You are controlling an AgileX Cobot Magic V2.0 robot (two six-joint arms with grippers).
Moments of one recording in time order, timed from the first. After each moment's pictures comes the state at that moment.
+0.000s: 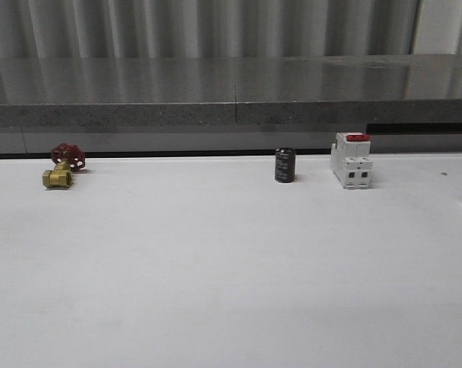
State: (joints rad) left arm -0.03 0.62 -0.55 0.11 0.61 -0.27; right arm 0.03 -0.01 0.03 -0.05 0.07 0.14
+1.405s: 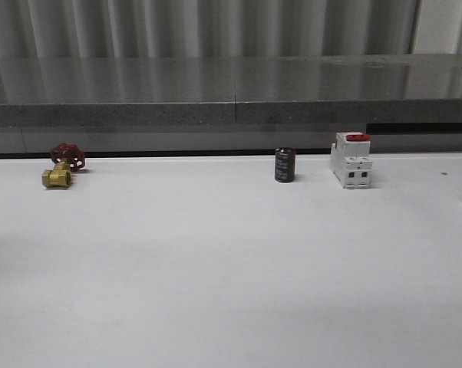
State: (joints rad) left arm 0.11 1.44 -1.15 0.10 0.75 -0.01; right arm 0.03 -0.01 0.03 -0.05 0.07 0.14
